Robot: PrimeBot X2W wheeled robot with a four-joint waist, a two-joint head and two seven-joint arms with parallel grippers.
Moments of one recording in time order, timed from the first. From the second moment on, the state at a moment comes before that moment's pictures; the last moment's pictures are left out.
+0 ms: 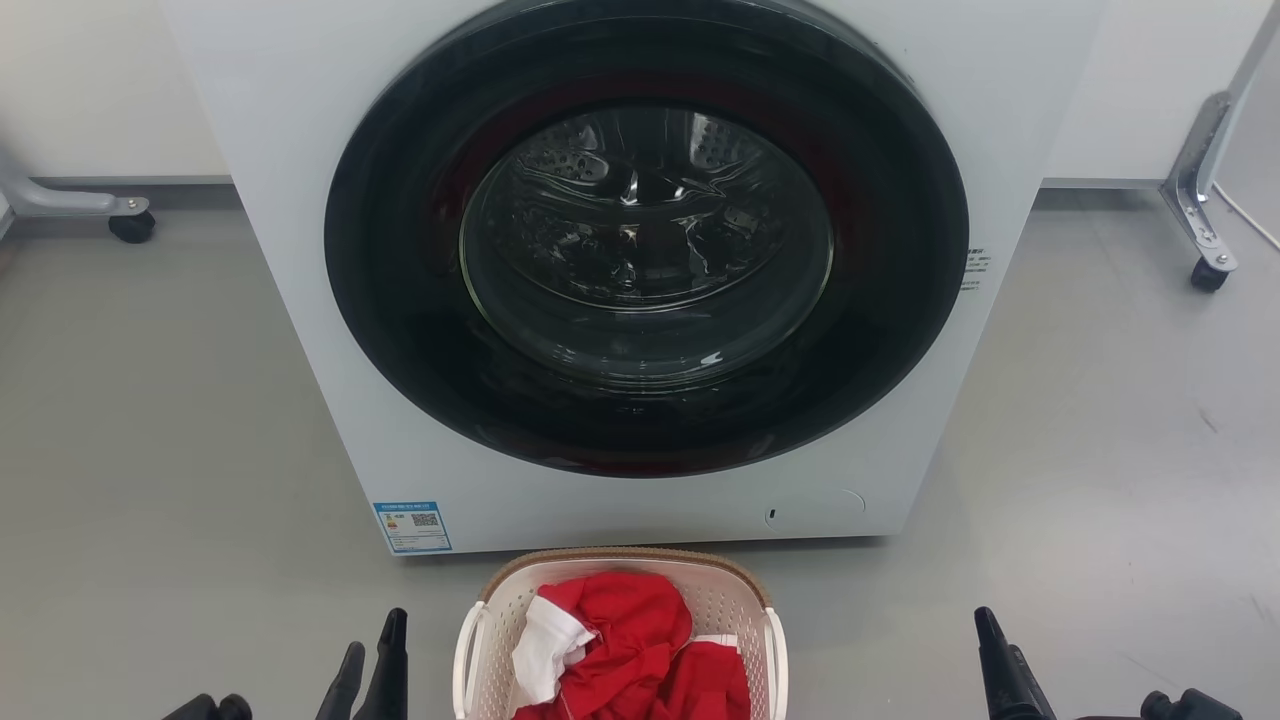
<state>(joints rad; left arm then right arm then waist) -0.02 0.08 -0.13 0.24 -1.03 -0.03 -0.05 -0.05 -0.05 0.13 0.30 1.07 0.03 -0.05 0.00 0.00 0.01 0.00</state>
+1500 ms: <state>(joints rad) 0.01 0.10 -0.30 0.17 -0.36 0.08 -0.21 -0.05 -0.06 0.36 0.25 0.47 -0.04 -0.21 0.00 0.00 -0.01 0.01</state>
